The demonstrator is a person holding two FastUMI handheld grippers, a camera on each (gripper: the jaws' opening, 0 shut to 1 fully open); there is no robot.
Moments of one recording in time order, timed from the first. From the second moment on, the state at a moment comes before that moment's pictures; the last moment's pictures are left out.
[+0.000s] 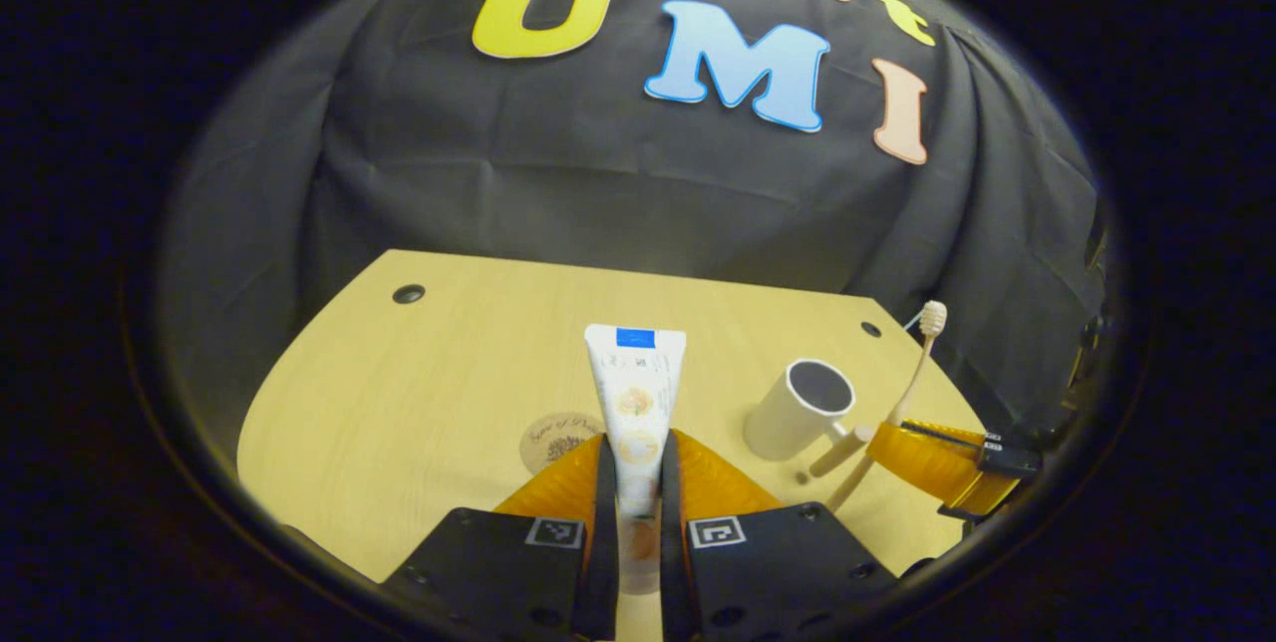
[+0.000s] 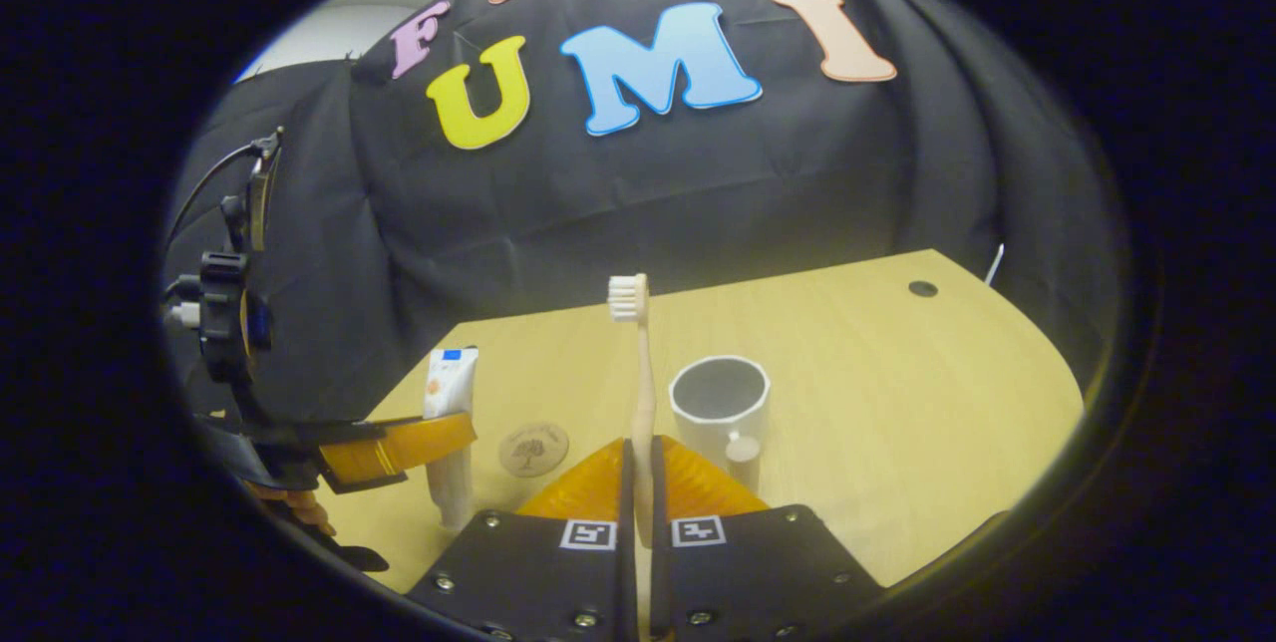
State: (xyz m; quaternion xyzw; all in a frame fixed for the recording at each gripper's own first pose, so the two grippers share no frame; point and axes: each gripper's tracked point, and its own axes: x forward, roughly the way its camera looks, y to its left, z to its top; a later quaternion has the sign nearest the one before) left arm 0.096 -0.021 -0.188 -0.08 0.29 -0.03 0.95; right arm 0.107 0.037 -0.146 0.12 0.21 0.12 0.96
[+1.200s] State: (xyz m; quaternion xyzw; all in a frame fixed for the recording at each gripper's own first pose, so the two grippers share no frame) left arm 0.159 -0.064 -0.123 -0.16 0.14 -0.06 0.98; right arm 0.211 -0.007 -0.167 0.06 0.17 0.08 0.98
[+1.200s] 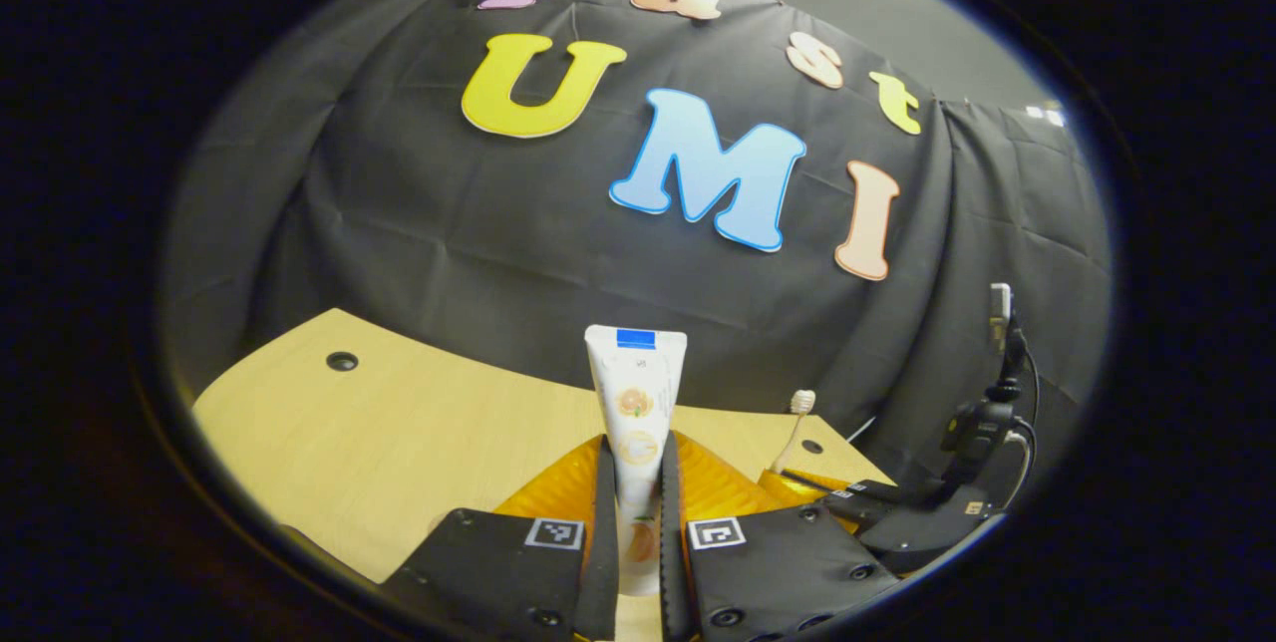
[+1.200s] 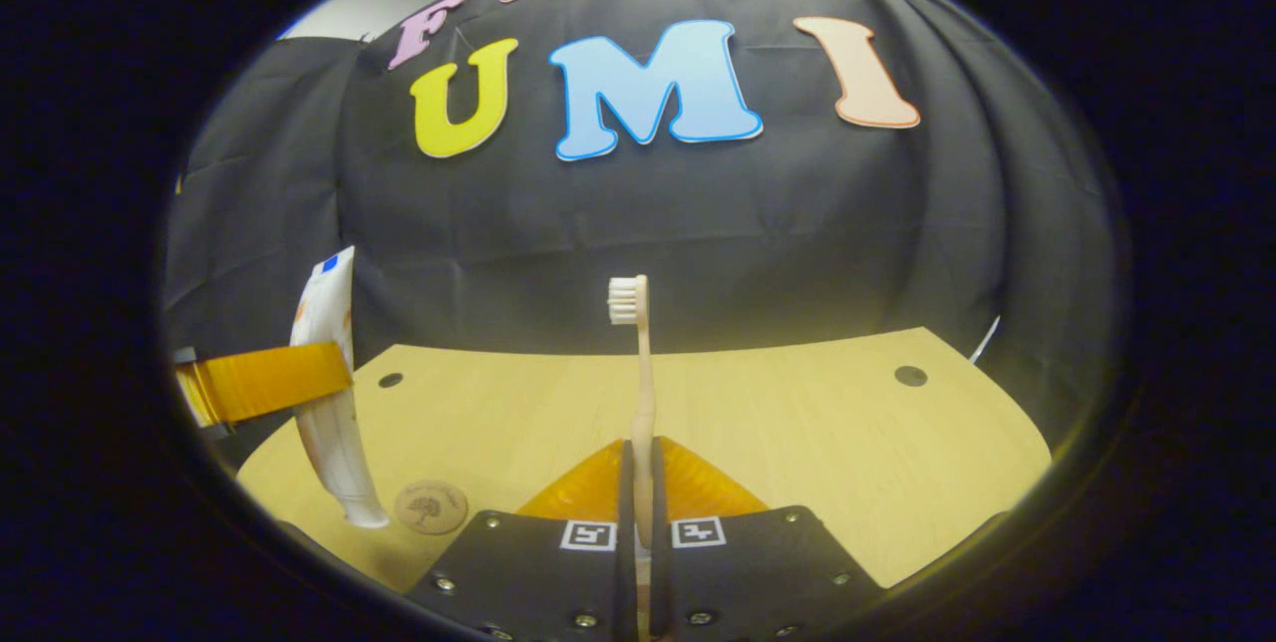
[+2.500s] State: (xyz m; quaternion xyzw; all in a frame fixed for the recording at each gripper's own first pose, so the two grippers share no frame) left arm 0.216 -0.171 -0.131 -0.21 0.07 -0.17 0.96; right arm 0.099 -0.123 -0.151 0.06 0.22 0.03 0.97
